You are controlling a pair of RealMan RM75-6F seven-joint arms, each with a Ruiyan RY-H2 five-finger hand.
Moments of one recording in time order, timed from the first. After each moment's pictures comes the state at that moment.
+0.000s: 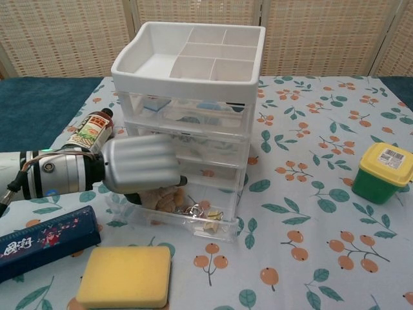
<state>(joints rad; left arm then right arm) -0.93 -1.66 0.07 -1.10 1.81 0.94 0.58 -0.05 -1.02 0.05 -1.56 -1.56 1.63 0.25</state>
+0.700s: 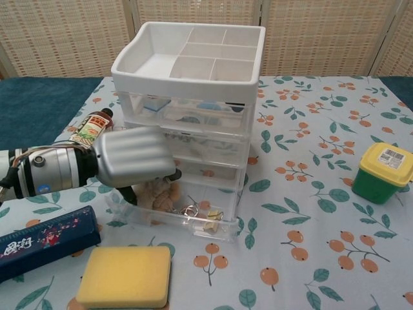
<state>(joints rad) -0.90 -1.63 0.05 -1.17 1.74 0.96 0.53 -0.04 -1.02 0.05 -1.55 -1.56 1.63 0.25</state>
